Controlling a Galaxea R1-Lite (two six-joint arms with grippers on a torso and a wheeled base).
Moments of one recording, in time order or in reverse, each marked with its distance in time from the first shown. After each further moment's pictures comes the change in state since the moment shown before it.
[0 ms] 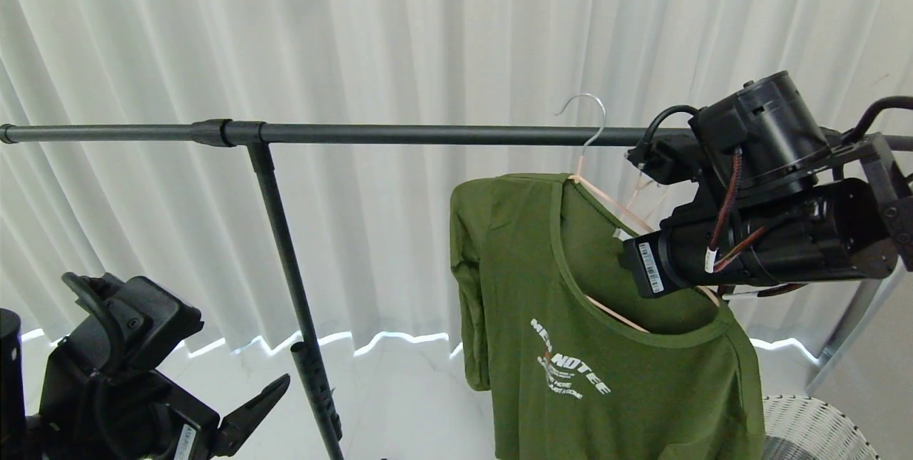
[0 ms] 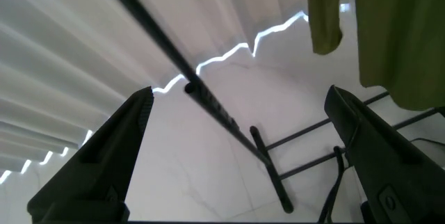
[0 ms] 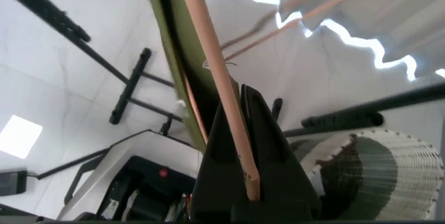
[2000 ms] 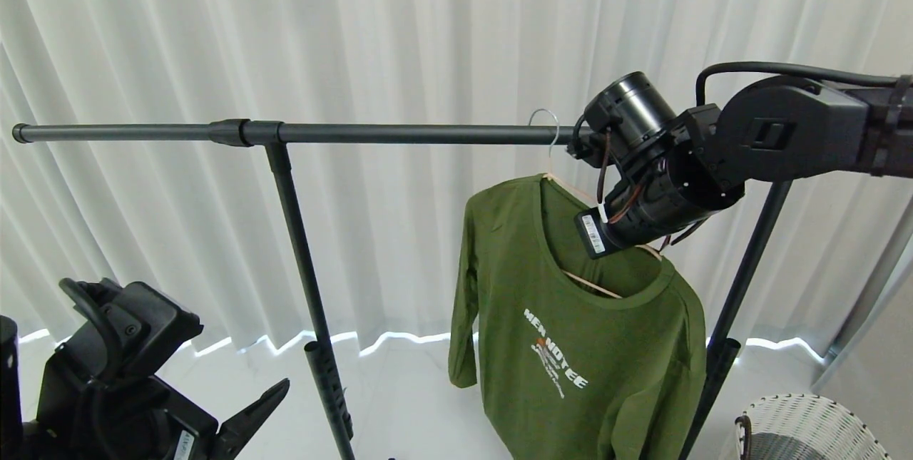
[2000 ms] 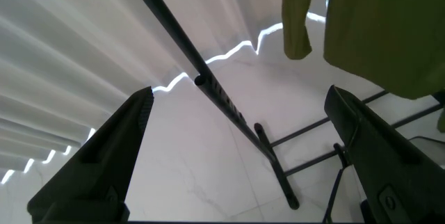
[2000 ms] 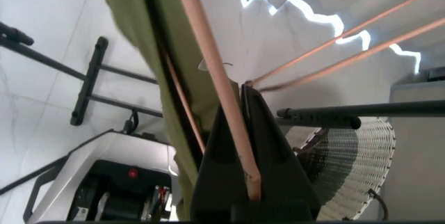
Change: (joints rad) left arm -0.005 -0.009 0.010 0.000 0.000 0.000; right arm -0.037 0.336 -0.509 0.338 -0.138 -0.001
